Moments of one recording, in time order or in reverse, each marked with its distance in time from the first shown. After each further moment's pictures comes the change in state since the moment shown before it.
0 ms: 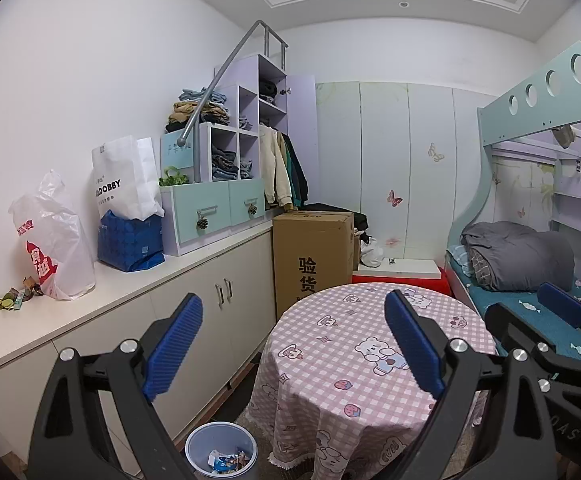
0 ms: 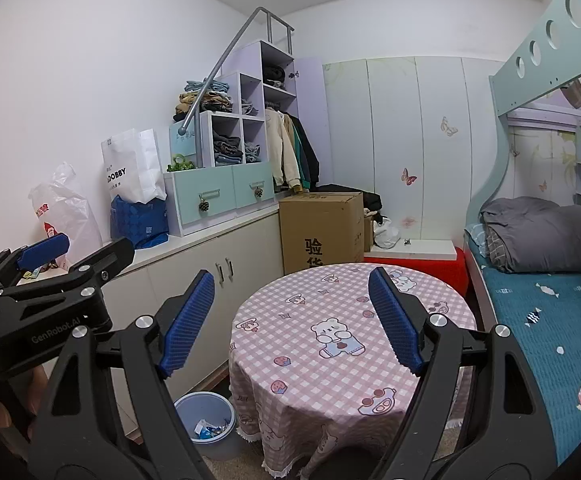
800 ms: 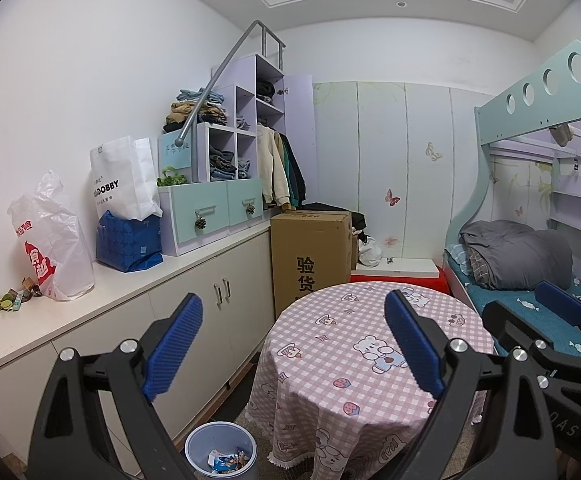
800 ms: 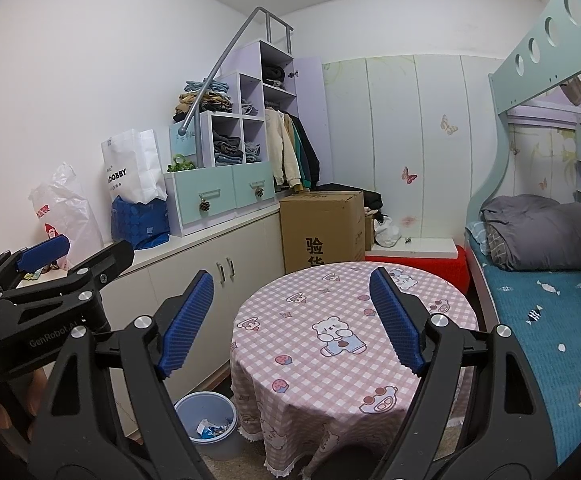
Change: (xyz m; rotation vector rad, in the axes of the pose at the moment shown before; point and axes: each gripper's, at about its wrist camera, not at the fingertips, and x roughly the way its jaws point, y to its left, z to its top) left arm -0.001 0.000 0.001 0.006 0.000 -0.004; right arm -0.001 -0.001 0.002 0.004 0.004 0.003
